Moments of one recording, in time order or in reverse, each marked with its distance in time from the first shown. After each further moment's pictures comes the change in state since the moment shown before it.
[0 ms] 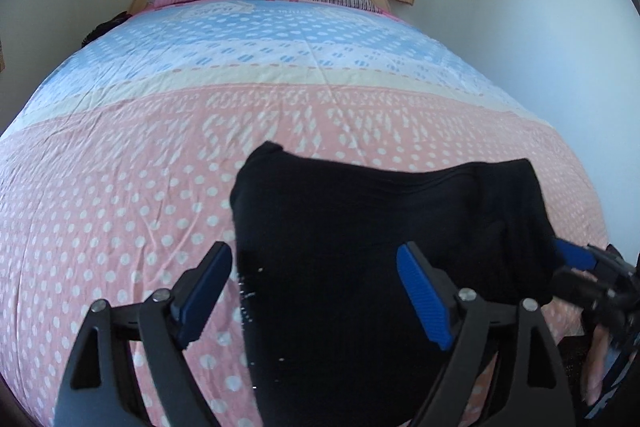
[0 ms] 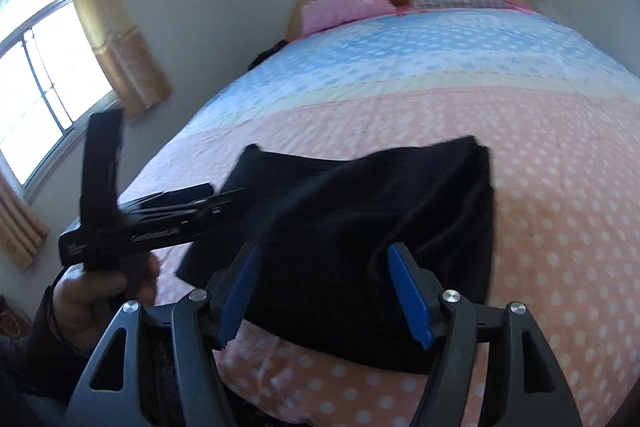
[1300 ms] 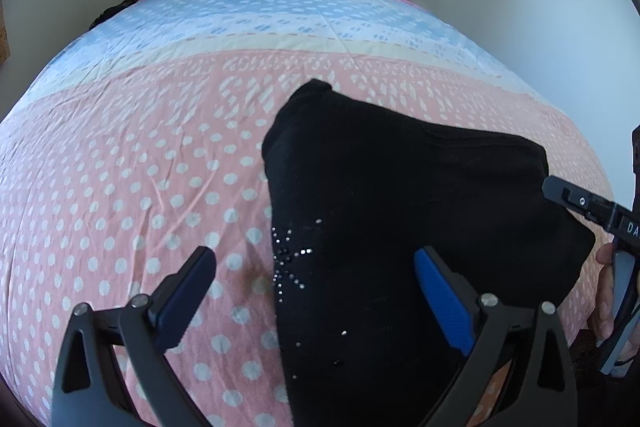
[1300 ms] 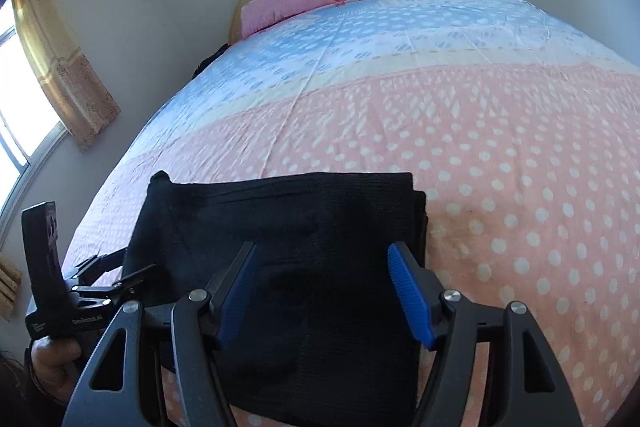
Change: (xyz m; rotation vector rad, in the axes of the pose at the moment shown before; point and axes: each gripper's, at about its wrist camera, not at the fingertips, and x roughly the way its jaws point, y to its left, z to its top) left arm 0.015 0.015 -0.019 -0.019 0.048 0.018; right arm 0.039 -0.036 0.024 0.036 -0.014 -0.060
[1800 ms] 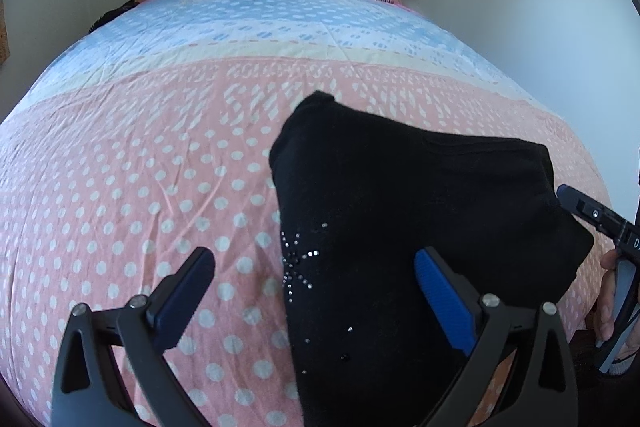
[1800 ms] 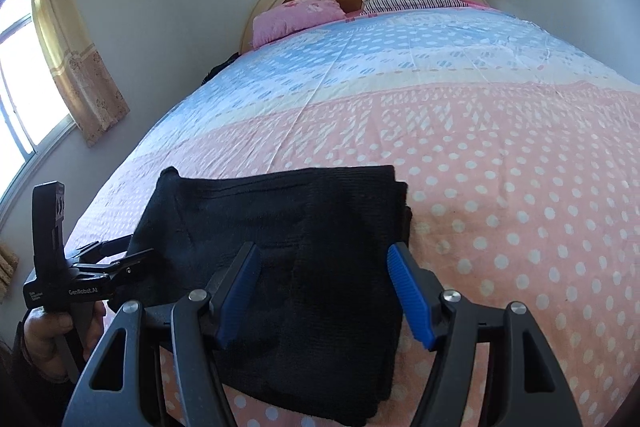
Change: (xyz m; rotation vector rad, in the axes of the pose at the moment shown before) left arm -0.011 0.006 -0.002 0.010 -0.039 -0.005; right arm -0.029 -0.007 -0.009 -0.015 -0.079 0.007
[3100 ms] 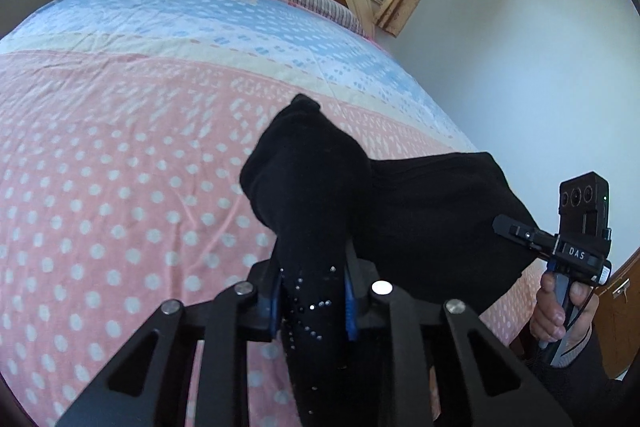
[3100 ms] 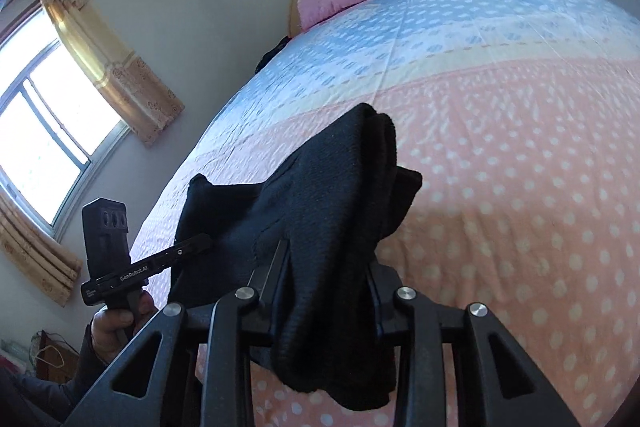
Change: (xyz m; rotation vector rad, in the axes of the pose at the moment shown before) left arm -0.022 0.072 0.008 -0.188 -0.059 -0.284; right arm 0.044 0.049 0.044 0.001 0.151 0.284
